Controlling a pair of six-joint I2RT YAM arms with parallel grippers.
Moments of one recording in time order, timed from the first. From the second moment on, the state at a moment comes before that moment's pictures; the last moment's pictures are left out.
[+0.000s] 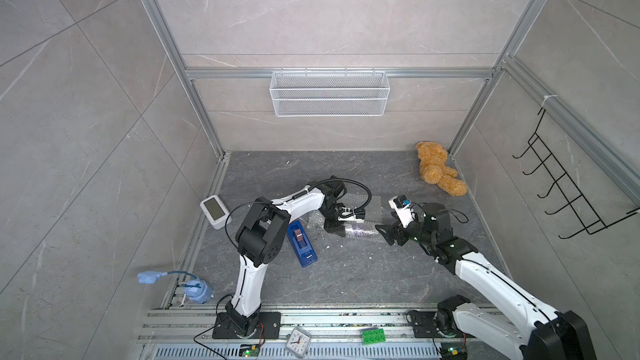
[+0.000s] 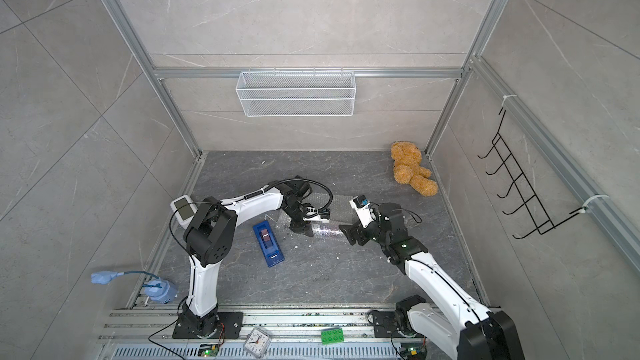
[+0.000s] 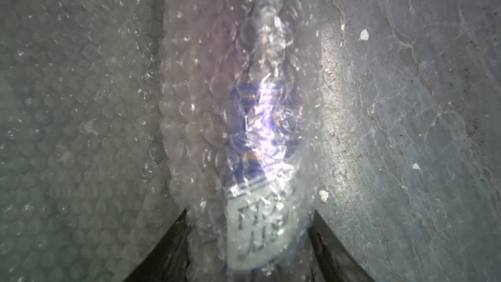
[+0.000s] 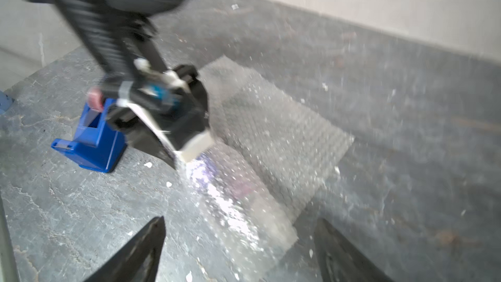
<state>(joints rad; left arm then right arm) -0.66 2.08 1.54 -0.84 0.44 1.03 0.41 0.97 0.53 -0.07 -0.31 -0.19</state>
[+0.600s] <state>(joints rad) -0.61 2.21 1.75 -1.10 0.54 1.01 0.79 1.35 0.57 0.03 0.09 -0.80</state>
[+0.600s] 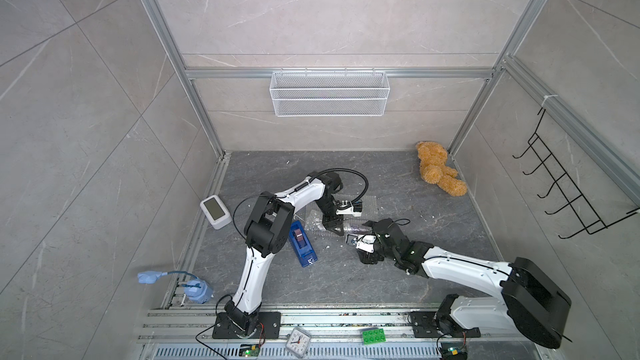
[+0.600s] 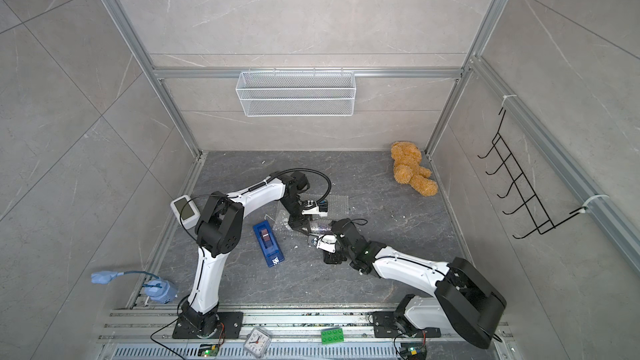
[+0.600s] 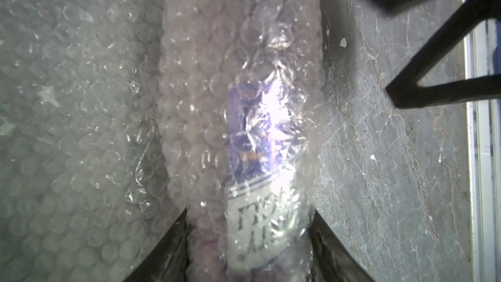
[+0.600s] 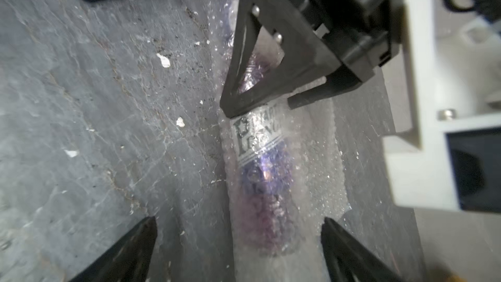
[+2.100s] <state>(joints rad) -0.52 2.22 1.73 -1.15 0.68 0.97 0.80 1.68 0.95 -0.30 0.09 -0.65</state>
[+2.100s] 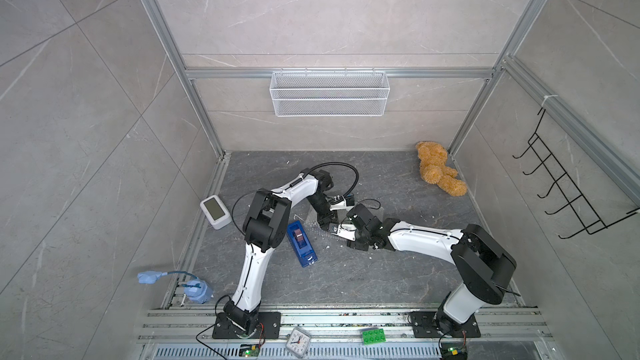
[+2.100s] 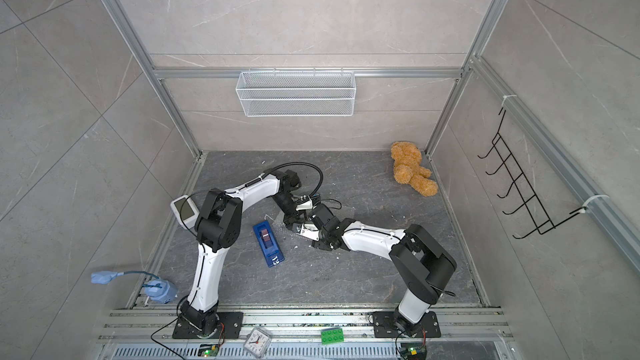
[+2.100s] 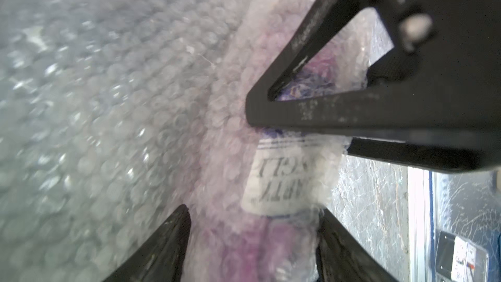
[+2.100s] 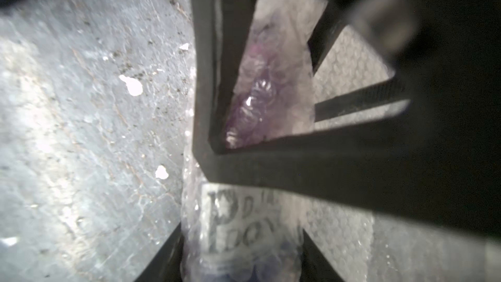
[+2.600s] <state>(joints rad) -0.41 1.71 1.24 -0.73 0.62 0.88 0.60 1.88 1.27 -0.71 -0.32 -0.58</state>
